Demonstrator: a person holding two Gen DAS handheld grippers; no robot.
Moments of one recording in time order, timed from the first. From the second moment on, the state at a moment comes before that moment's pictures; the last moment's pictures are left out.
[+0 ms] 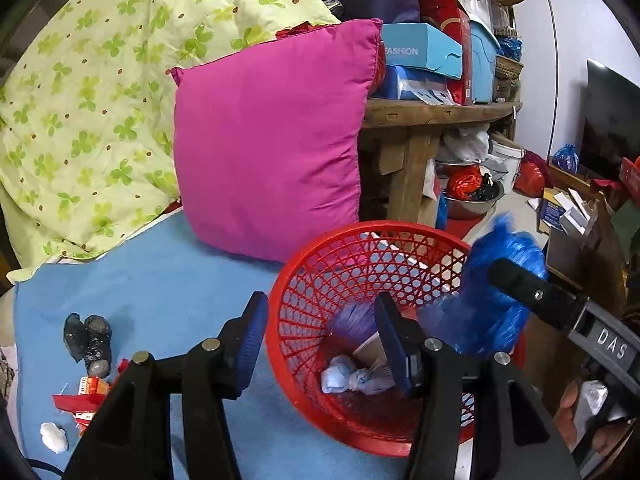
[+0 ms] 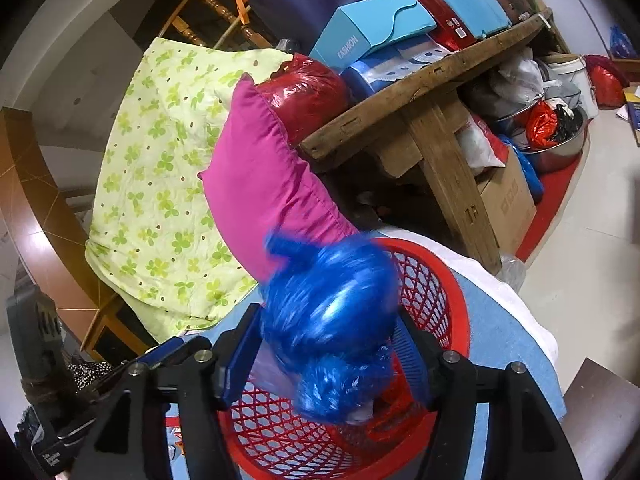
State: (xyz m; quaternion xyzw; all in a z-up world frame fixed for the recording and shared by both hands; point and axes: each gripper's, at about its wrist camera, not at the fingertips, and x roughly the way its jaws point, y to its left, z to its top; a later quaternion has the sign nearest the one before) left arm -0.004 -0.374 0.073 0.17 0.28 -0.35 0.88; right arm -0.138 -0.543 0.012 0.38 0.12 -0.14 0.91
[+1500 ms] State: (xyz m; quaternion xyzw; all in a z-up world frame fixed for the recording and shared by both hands) left arm 0.028 -0.121 0.068 0.14 0.26 -0.12 0.95; right arm -0.032 -0.329 0.050 0.21 0.15 0.02 0.97
